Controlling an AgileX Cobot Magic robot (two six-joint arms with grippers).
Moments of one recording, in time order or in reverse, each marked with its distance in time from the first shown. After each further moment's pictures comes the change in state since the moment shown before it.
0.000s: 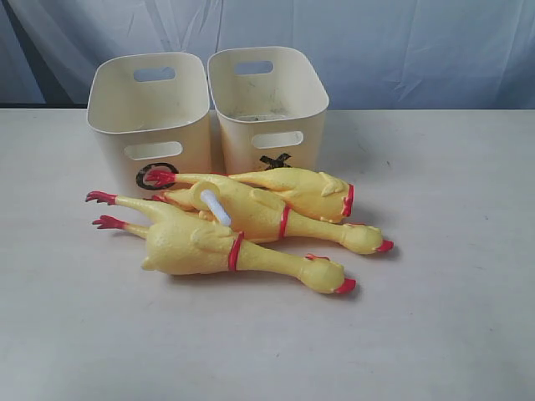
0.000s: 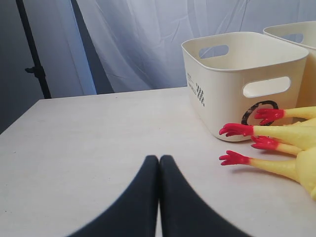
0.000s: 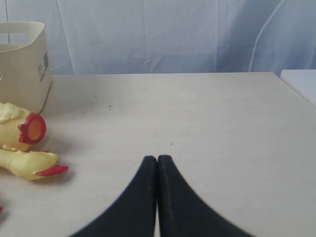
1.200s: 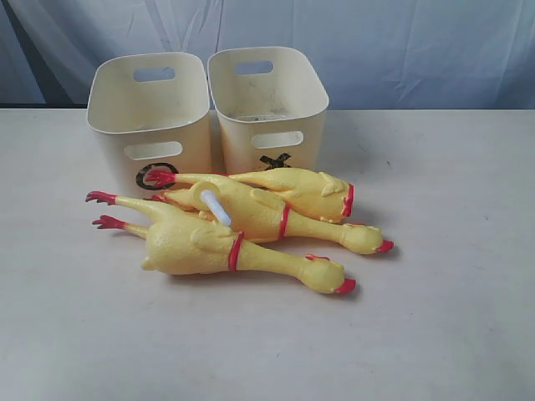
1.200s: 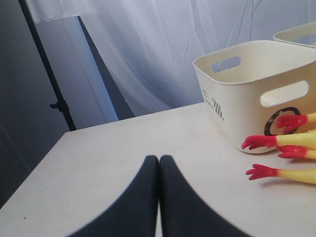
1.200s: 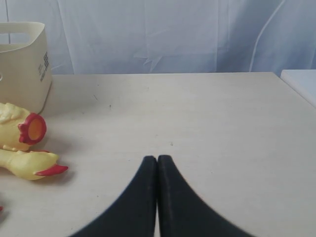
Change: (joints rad) left arm 0.000 0.000 0.000 0.149 -0.075 0.004; right arm 0.000 0.000 0.000 0.000 0.000 0.000
